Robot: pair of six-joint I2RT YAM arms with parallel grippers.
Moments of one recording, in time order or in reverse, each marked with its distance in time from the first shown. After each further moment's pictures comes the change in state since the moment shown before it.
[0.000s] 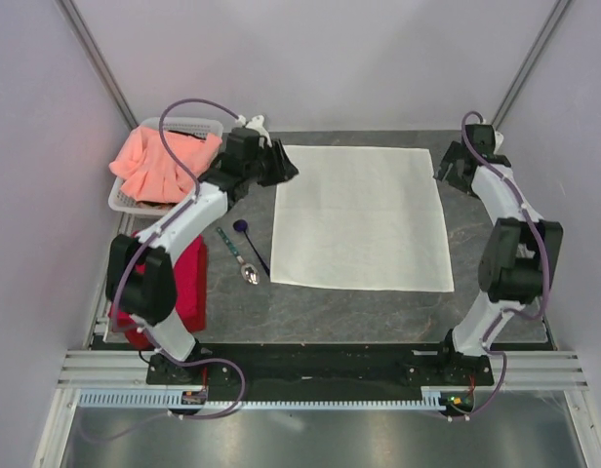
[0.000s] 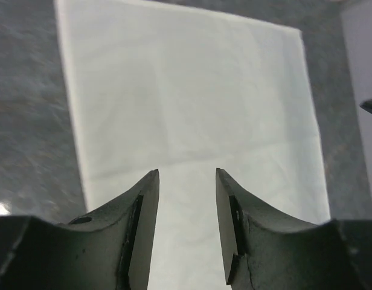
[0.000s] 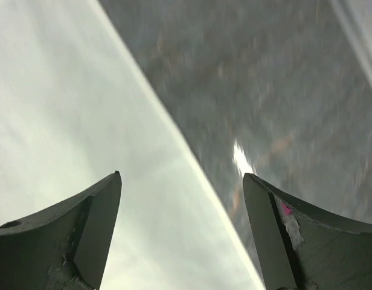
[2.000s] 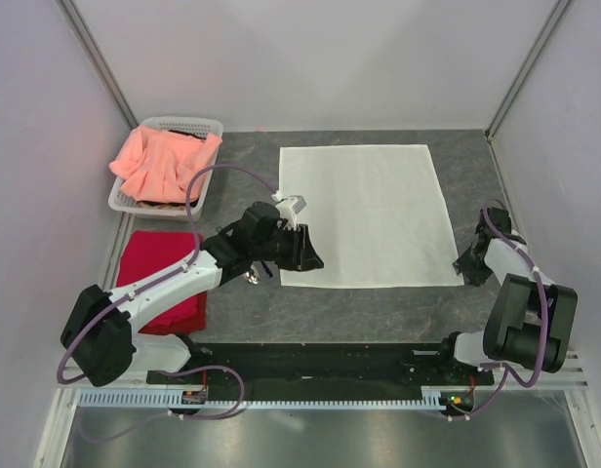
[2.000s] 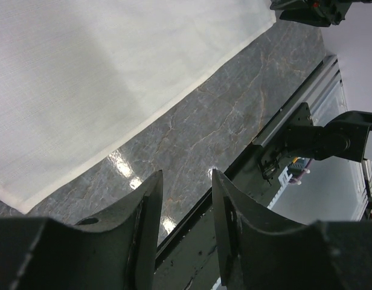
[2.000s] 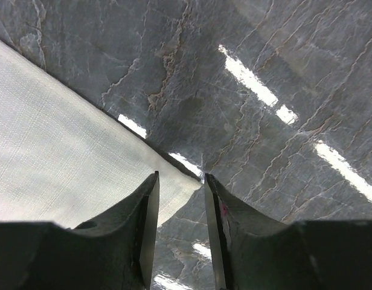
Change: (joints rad) left arm -0.375 -0.479 -0.597 0.017 0.193 -0.079; right arm -0.192 -0.497 -0.813 -0.039 -0.053 0.181
